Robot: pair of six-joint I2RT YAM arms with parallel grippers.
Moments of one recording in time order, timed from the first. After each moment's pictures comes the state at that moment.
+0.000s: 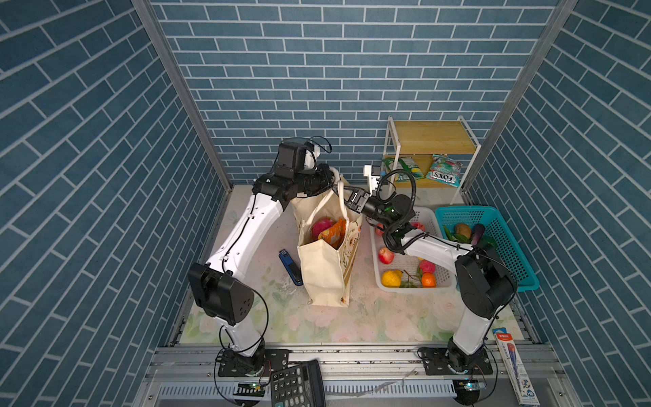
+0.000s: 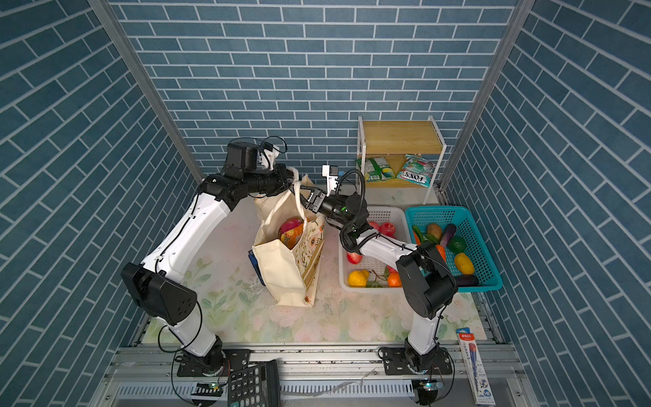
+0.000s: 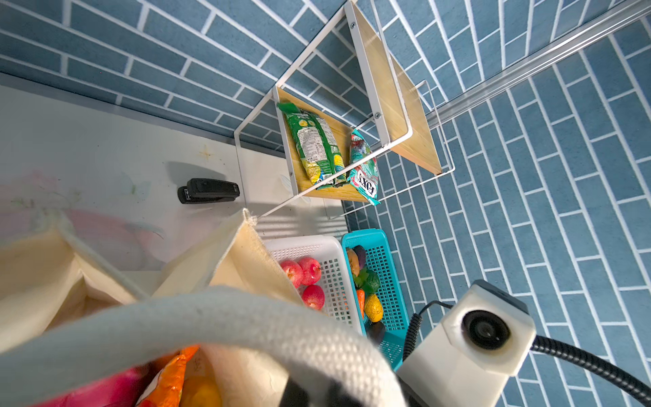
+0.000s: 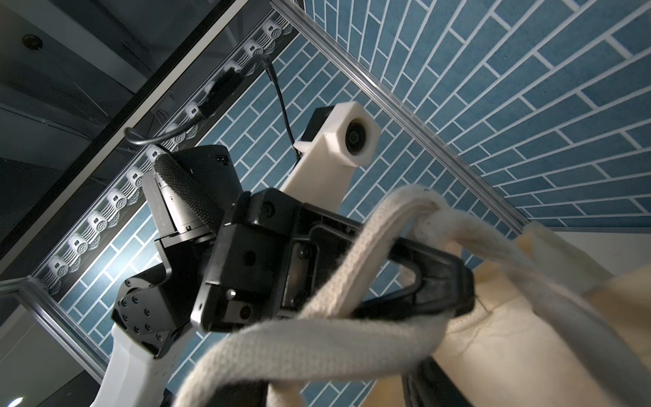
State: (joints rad) left arm -0.38 1.72 1.87 -0.63 0.47 -0.72; right arm 0.67 1.80 1.22 1.03 -0.58 1.12
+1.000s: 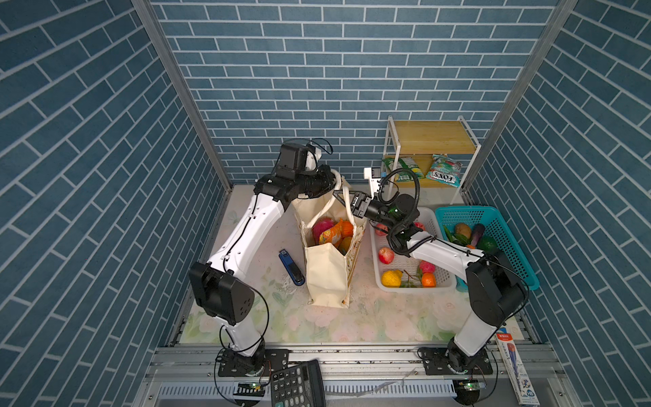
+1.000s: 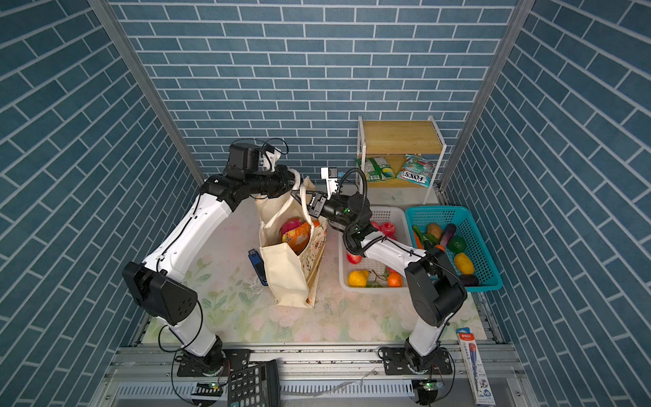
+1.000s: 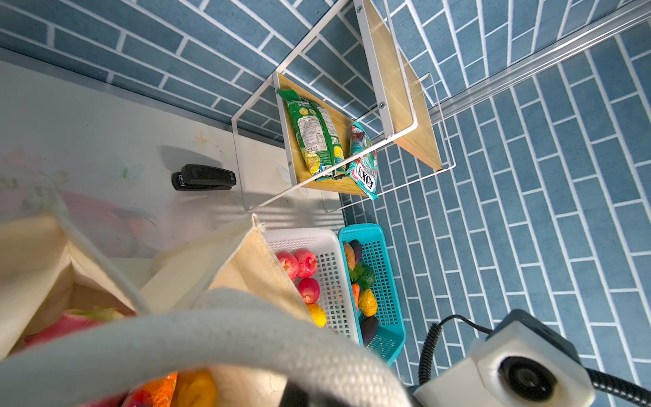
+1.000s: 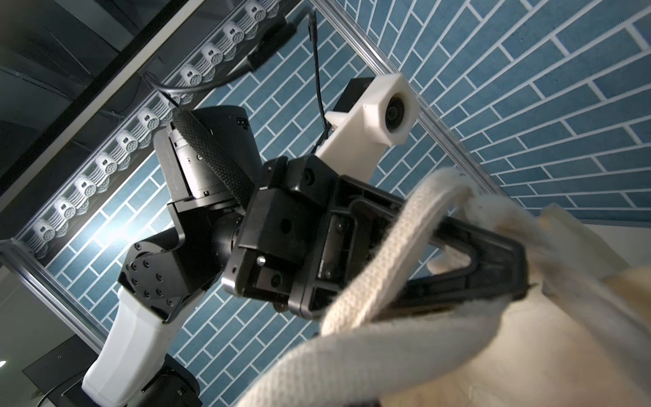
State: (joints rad) left arm -0.38 1.72 1.86 -0.64 0.51 -0.77; right arm 0.67 1.70 1.16 0.90 -0.65 0.99
